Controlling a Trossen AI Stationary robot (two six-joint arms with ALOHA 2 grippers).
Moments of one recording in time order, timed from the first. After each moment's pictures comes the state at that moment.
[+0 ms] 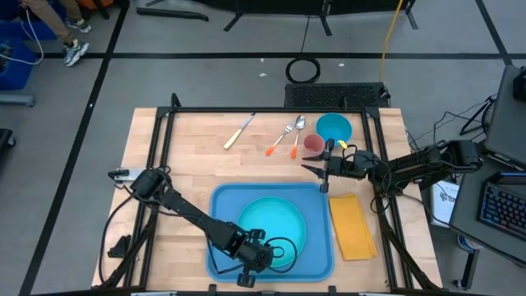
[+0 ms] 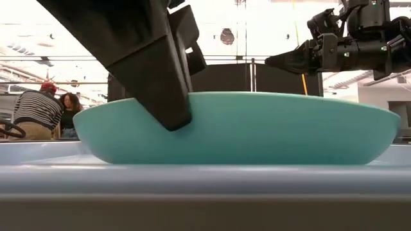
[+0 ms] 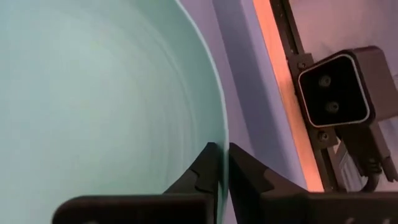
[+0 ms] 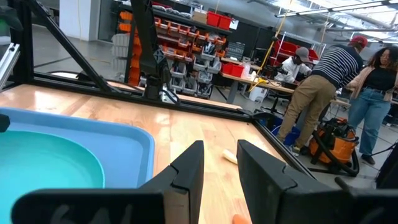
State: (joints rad) left arm -0.54 2.11 1.51 -0.41 0.06 -0.38; right arm -0.10 1.17 0.15 1.05 0.06 -0.24
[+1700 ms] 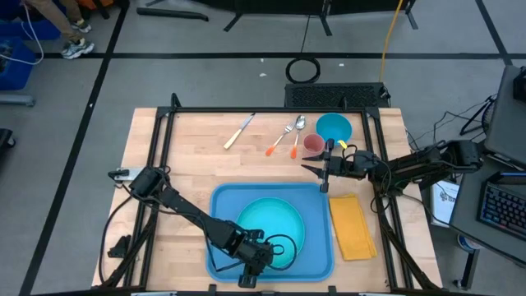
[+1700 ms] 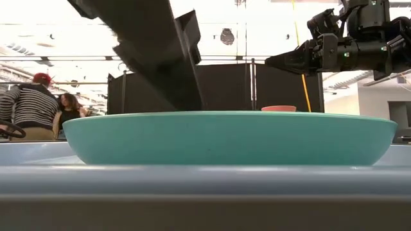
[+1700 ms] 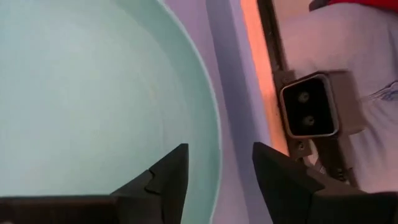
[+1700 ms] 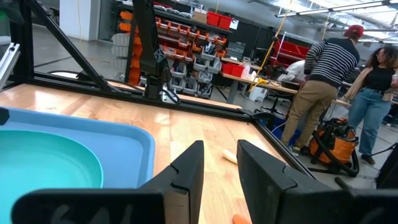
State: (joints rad) left arm -0.54 2.08 1.51 -0.38 0.07 -0.45; right arm -0.10 1.17 0.15 1.05 0.06 -0.24
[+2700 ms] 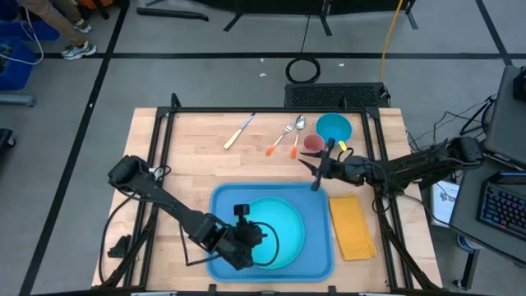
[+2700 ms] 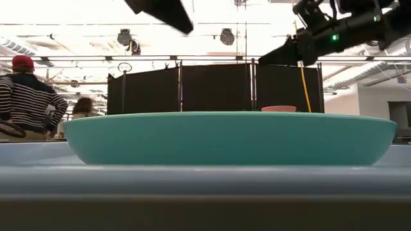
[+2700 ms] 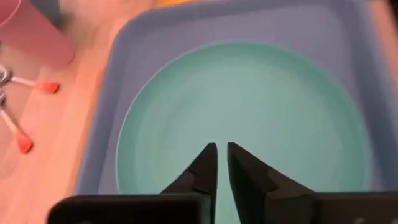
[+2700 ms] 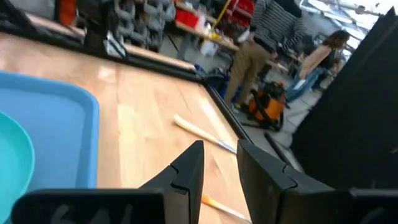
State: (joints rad) left arm -0.58 1.86 1.45 -0.58 -0.56 -0.41; right arm 0.08 1.09 0.38 0.55 0.53 -0.34
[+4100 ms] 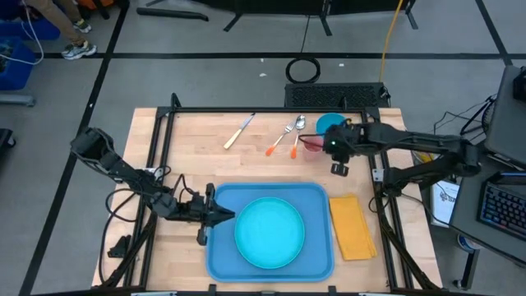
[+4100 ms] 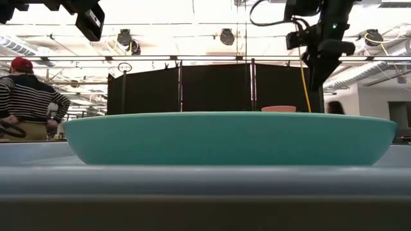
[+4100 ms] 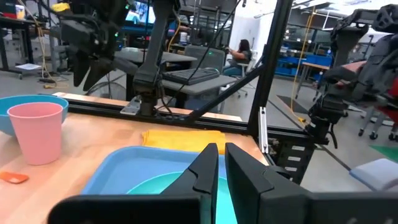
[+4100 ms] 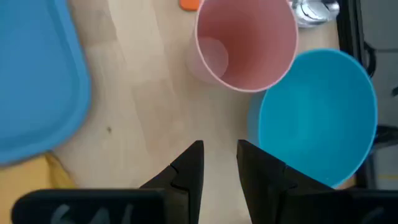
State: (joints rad) left arm -0.63 1.31 0.41 0.95 -0.55 -0.16; right arm -0.27 1.19 1.00 -1.08 0.23 -0.11
